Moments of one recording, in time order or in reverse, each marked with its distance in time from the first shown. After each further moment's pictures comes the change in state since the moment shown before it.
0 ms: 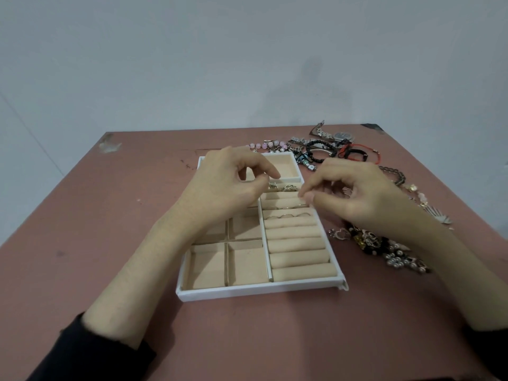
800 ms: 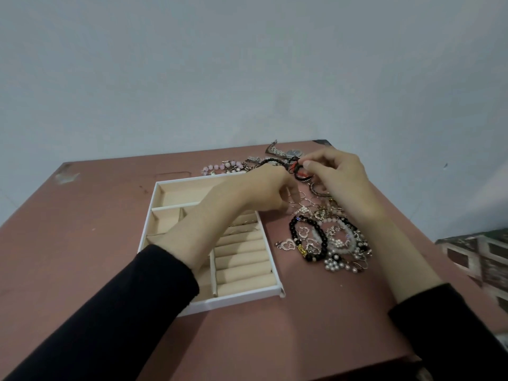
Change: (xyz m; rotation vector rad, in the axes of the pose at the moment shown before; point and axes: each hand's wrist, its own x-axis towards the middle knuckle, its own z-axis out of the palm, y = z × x) left_hand 0.080 0.053 0.074 0.341 -0.608 0.168; right_hand 0.005 0.035 -0.035 0.270 0.501 0.426
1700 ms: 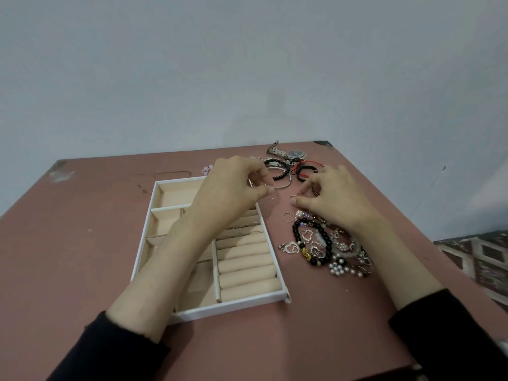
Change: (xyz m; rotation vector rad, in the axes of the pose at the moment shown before) left_hand -0.048 -0.015 0.003 -0.260 0.536 -0.155; right_hand 0.002 0.013 0.006 -0.839 -0.185 -0.125
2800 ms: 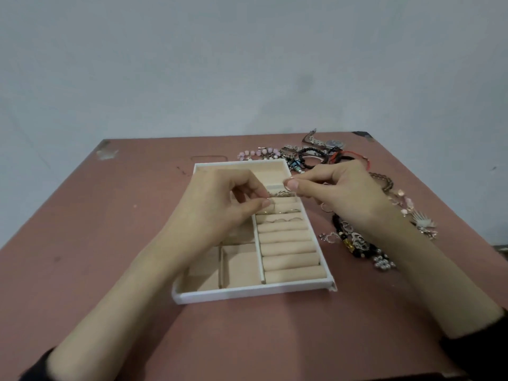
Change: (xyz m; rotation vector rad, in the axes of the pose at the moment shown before) left_hand -0.069 -0.018 -0.044 -0.119 0.071 -0.029; right_hand -0.028 -0.062 -0.004 0.842 -0.147 -0.026
